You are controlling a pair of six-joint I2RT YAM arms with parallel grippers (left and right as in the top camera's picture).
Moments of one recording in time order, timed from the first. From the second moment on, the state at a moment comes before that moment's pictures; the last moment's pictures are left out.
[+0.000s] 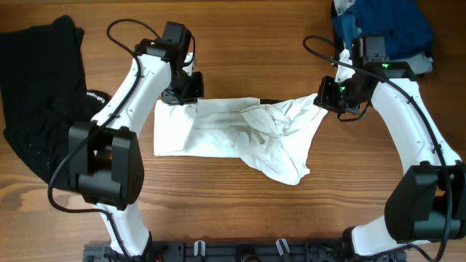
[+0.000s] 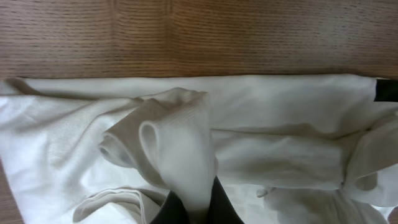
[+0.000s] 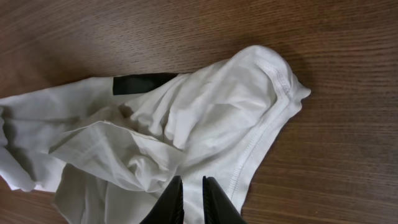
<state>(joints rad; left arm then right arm) -0.26 1.99 1.59 -1.04 0.16 -0.31 0.01 1.70 1.31 -0.93 -0.31 0.23</state>
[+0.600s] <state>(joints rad) -0.29 1.99 1.59 -1.22 0.06 -0.31 0.01 1.70 1.31 -0.93 -0.31 0.23</state>
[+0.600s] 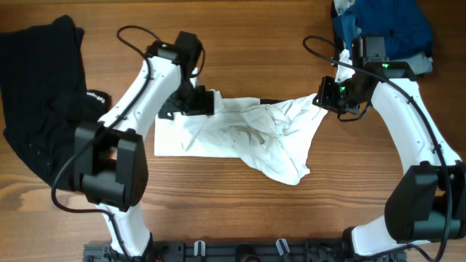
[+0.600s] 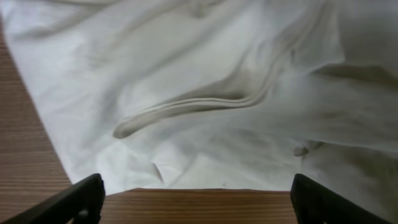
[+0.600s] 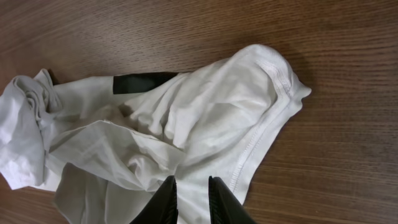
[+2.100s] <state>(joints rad) -0.53 1.99 1.37 -1.11 0.30 -0.01 0.01 1.70 1.31 -0.92 -0.28 0.25</state>
